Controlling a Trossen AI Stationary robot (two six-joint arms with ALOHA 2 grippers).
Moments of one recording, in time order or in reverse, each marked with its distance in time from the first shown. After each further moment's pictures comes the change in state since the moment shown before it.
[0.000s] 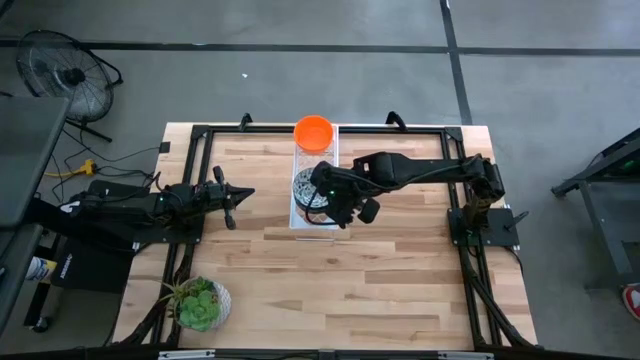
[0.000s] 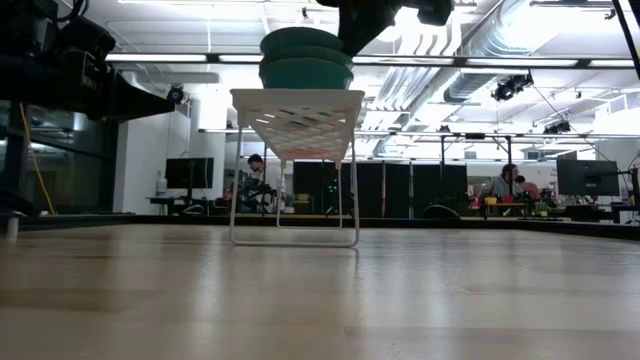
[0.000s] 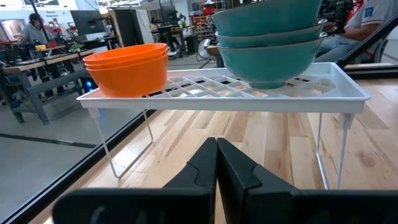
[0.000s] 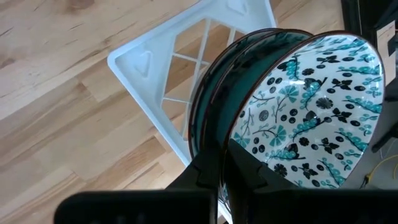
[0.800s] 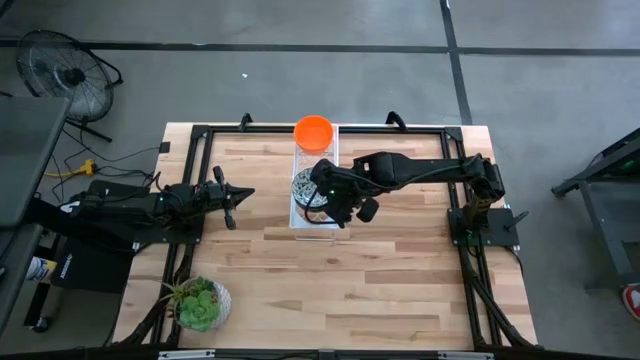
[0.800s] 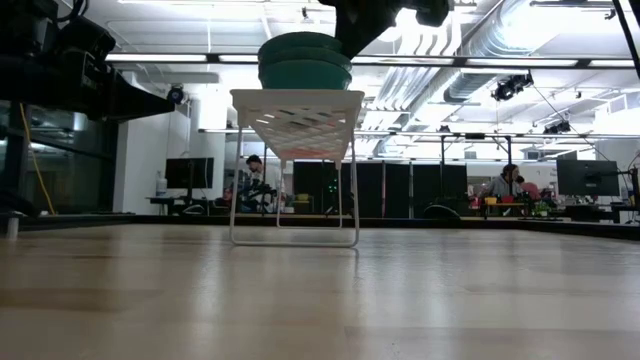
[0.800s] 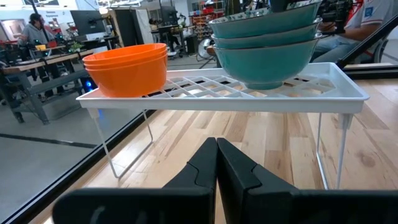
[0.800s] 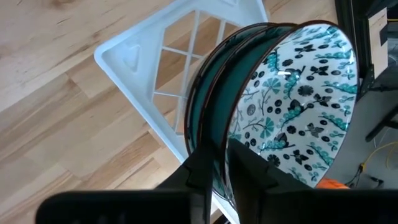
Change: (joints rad) left arm 0.000 0.000 0.000 0.000 0.000 0.000; right arm 0.001 0.000 0.000 0.008 0.034 0.018
